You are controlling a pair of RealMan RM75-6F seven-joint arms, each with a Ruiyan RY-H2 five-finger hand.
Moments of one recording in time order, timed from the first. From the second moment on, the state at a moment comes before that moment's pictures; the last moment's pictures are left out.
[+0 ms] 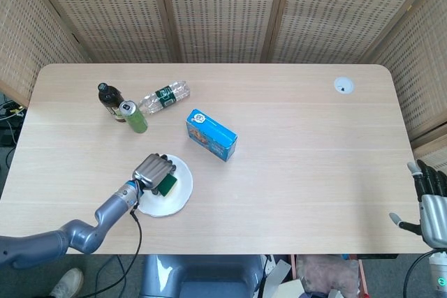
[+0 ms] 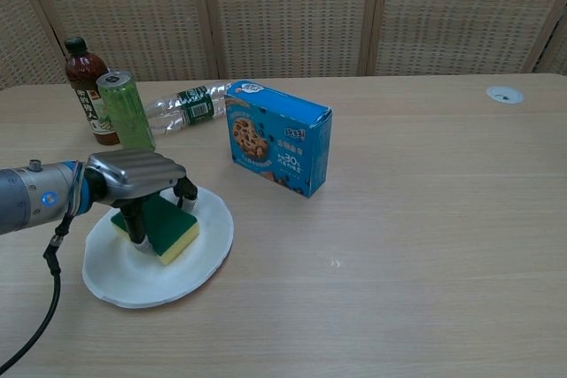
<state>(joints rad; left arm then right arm) -0.82 -1.65 -0.05 -1.21 1.18 0.69 0.39 0.04 -1.07 0.10 -1.68 -1.39 1.48 -0.08</state>
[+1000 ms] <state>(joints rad) -0.79 -1.39 0.00 -1.47 1.15 0.71 0.37 0.04 -1.06 0.11 -1.69 -1.38 1.47 -0.06</state>
